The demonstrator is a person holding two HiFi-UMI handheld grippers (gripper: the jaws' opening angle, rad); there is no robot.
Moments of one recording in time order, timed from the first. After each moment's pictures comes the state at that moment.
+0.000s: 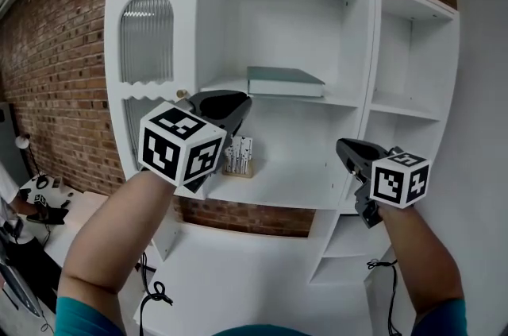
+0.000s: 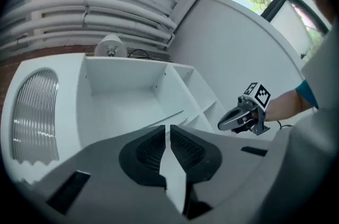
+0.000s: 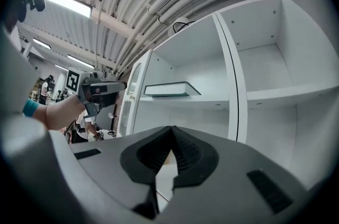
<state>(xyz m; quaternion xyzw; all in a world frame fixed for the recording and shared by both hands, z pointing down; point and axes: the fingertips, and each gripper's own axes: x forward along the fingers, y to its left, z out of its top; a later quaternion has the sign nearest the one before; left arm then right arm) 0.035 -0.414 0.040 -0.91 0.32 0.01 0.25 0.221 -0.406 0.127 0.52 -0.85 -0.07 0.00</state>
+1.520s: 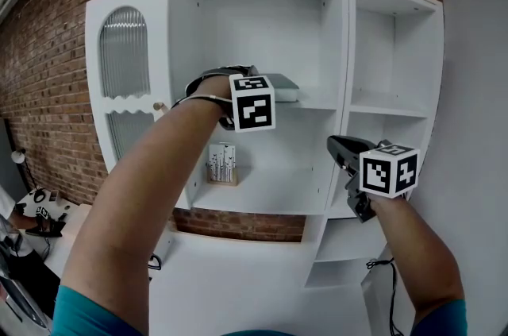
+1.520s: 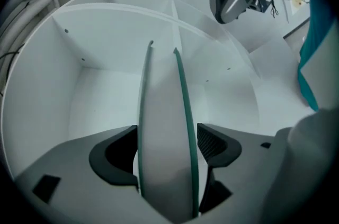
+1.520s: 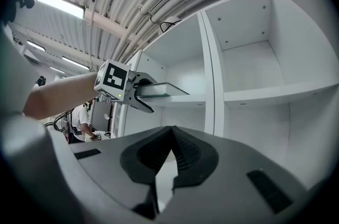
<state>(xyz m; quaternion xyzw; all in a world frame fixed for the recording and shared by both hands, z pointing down) 0.145 -0.544 0.066 -0.65 0.29 -0.48 0.51 0.261 -0.423 0.120 0.54 -0.84 -0.05 0.00</state>
